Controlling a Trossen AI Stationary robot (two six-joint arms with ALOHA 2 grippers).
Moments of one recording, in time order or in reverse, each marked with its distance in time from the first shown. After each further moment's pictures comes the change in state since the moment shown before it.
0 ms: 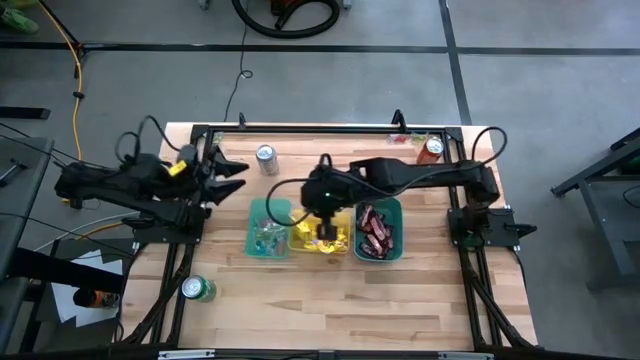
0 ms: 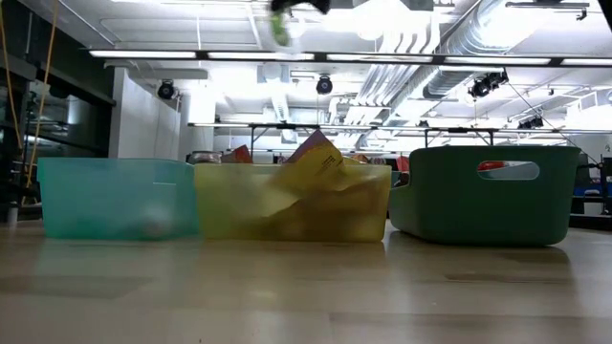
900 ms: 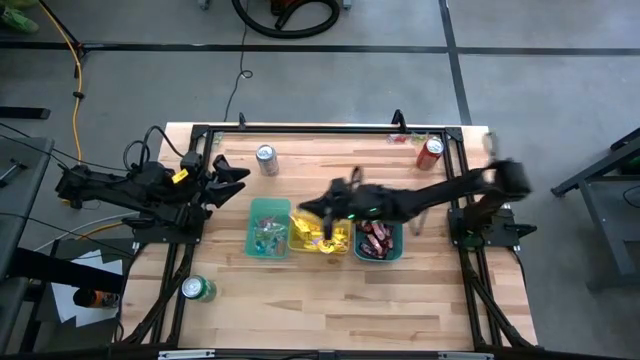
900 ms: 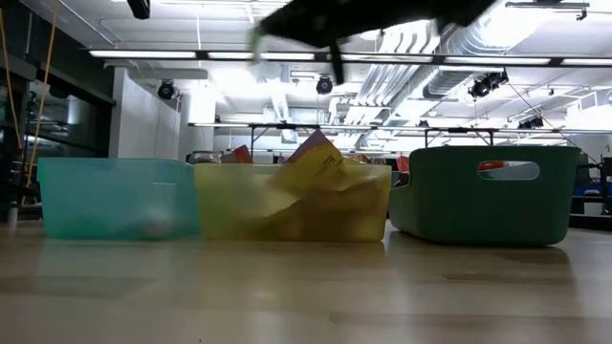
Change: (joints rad) left arm -0.001 -0.060 -0.172 0.191 -0.006 -0.131; right arm 0.016 -0.221 -0.982 1.508 0.123 0.471
